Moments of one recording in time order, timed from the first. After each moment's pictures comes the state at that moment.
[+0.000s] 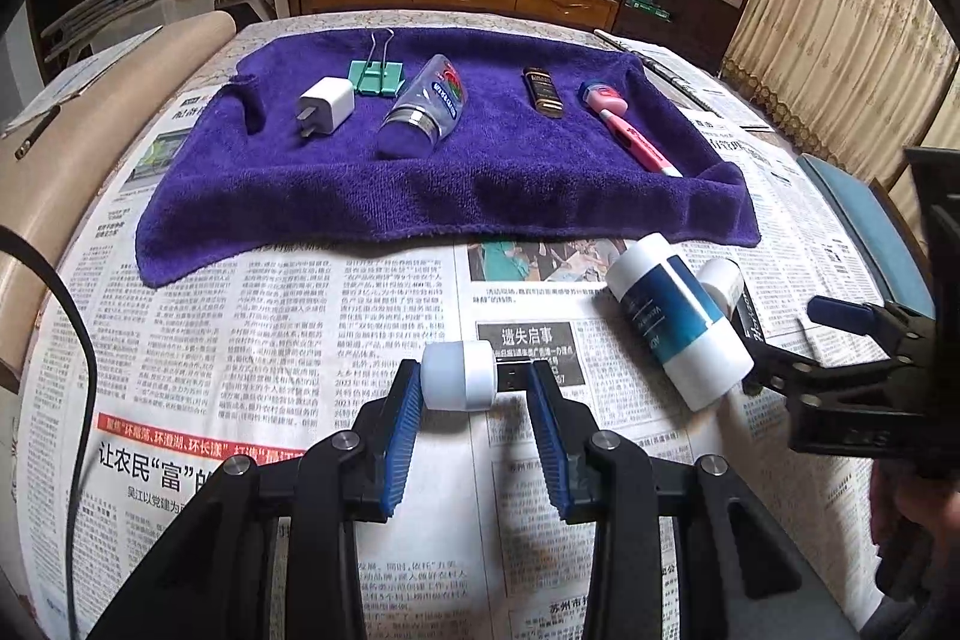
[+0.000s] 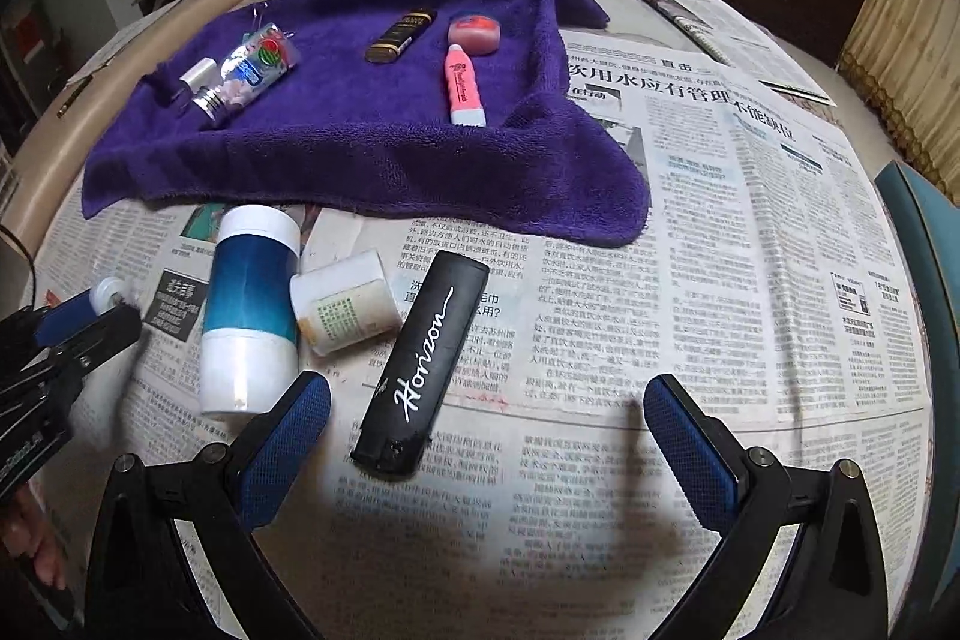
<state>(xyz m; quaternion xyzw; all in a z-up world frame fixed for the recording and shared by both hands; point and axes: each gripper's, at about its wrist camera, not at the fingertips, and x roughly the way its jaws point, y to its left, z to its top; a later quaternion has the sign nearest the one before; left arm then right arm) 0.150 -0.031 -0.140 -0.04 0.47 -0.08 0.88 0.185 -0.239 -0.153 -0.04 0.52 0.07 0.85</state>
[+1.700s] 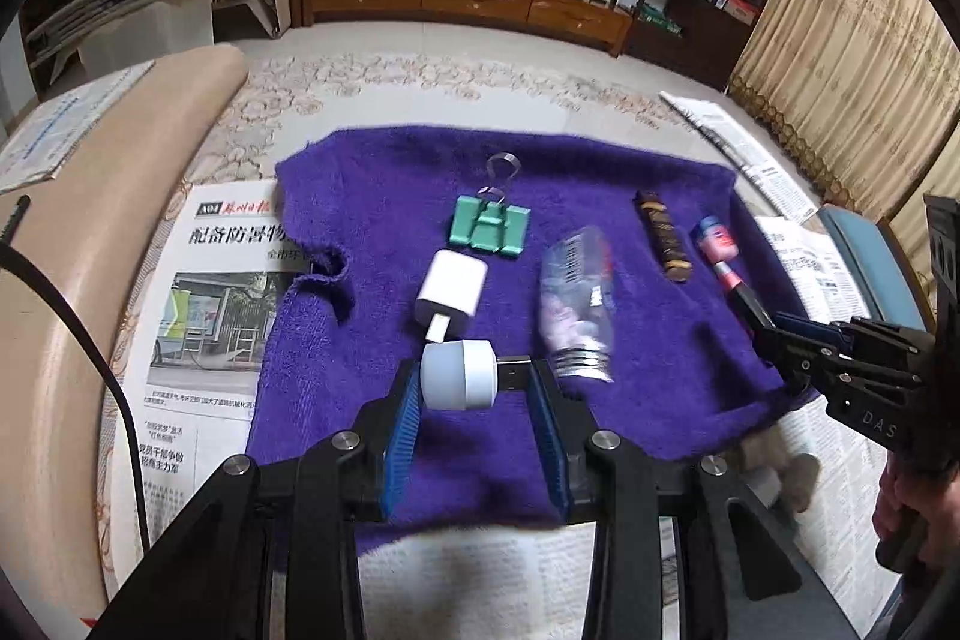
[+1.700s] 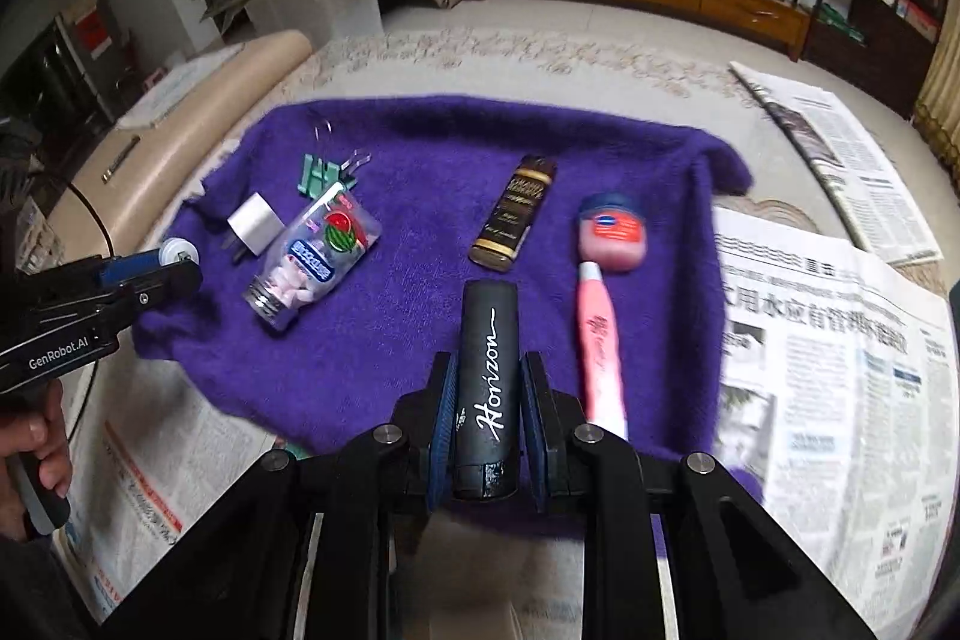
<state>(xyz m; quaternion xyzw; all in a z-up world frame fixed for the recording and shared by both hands) 0.284 0.050 -0.115 -0.05 0.48 -0.09 0.87 0.302 -0.181 -0.117 -0.04 0.50 0.17 0.85</state>
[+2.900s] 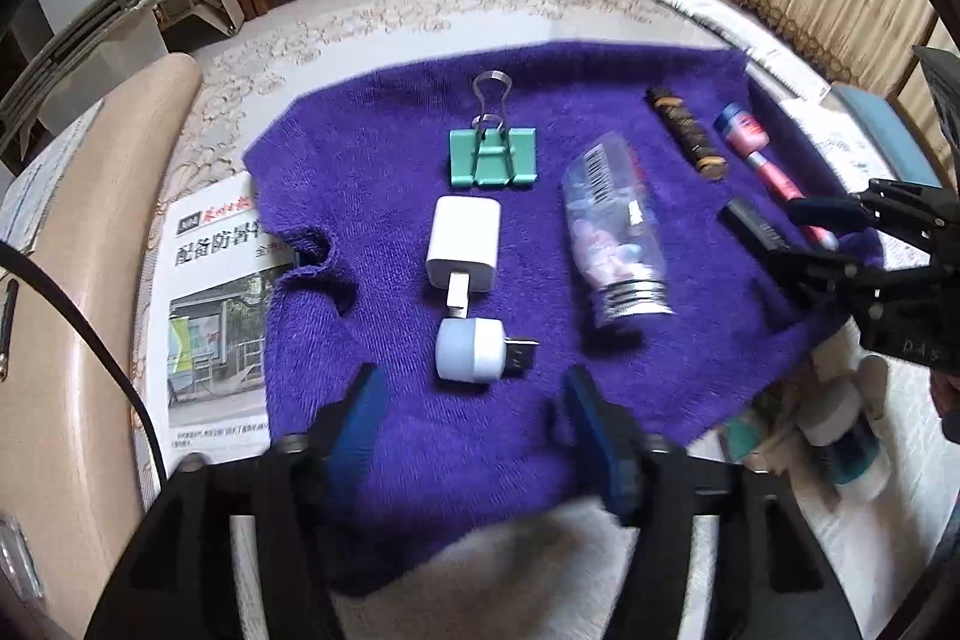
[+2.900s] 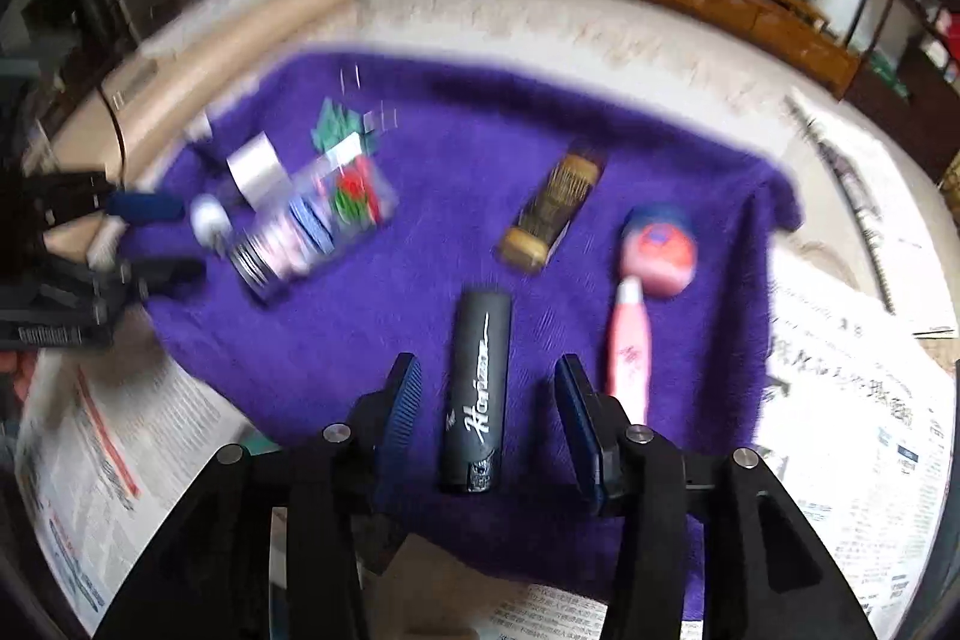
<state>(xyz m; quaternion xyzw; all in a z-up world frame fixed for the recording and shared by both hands) 0.290 0.039 -0.125 0.07 0.52 -0.11 0.84 0.302 -0.170 -0.121 -0.09 0.49 0.21 0.84</state>
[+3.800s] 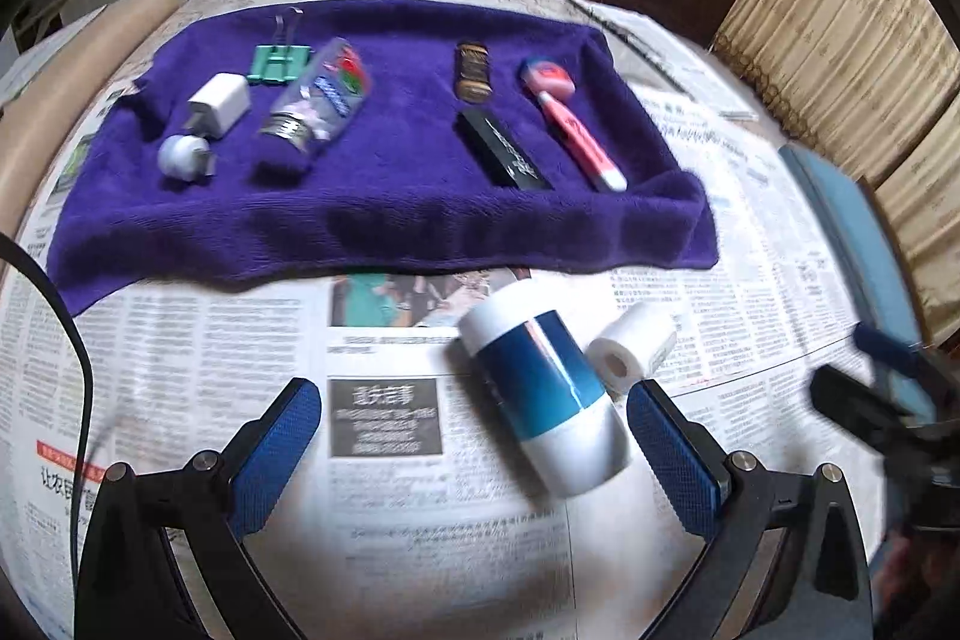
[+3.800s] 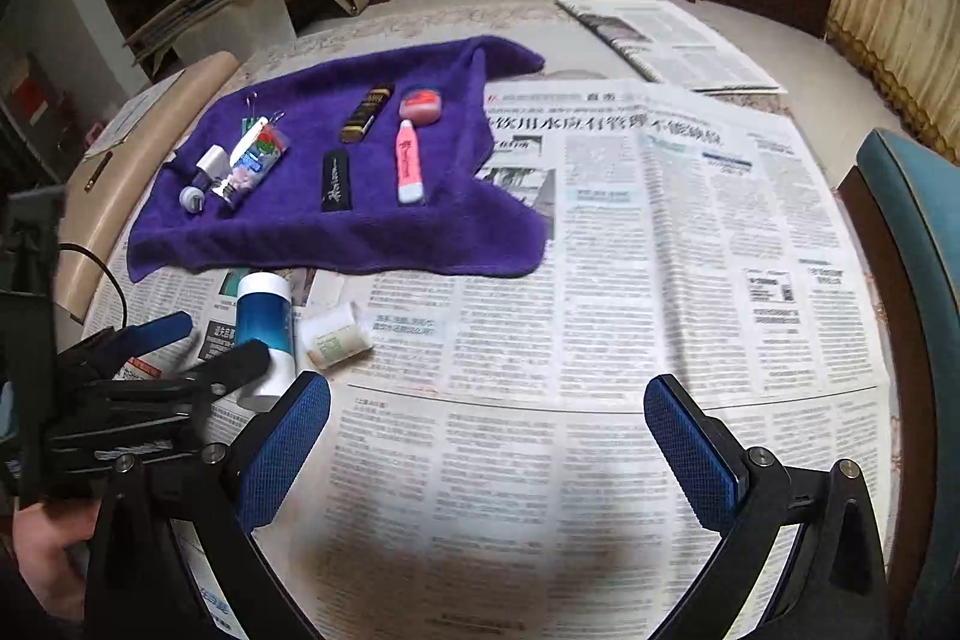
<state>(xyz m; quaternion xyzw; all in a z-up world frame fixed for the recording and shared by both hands) 0.189 -0.088 -0.138 -0.05 0.53 -0.09 0.84 0.170 -0.297 -0.094 0.02 0.51 0.07 0.86</state>
